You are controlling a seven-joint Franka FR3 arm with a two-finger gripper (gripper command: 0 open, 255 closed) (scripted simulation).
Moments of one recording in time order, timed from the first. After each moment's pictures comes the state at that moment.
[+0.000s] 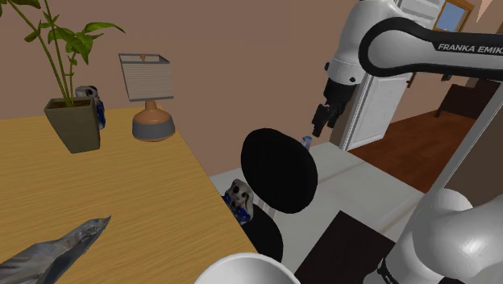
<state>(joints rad) 0.01 -0.74 -0.01 -2.32 -0.07 1.69 0.04</state>
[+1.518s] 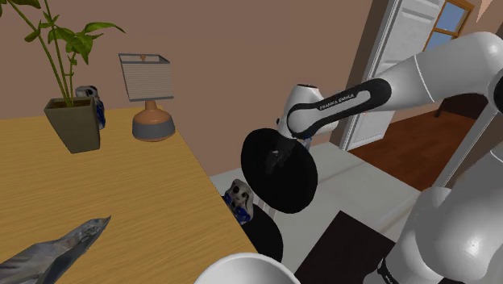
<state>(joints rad) 0.11 -0.20 -0.14 -2.45 0.14 2.37 -0.18</state>
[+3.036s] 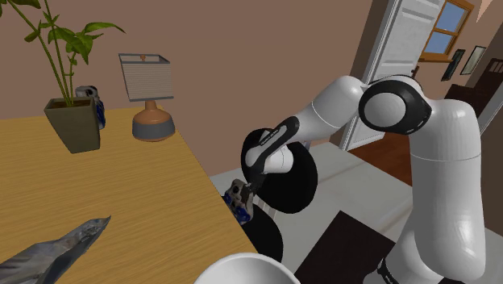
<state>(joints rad) 0.09 0.42 -0.04 -2.20 0.54 2.70 -0.54</state>
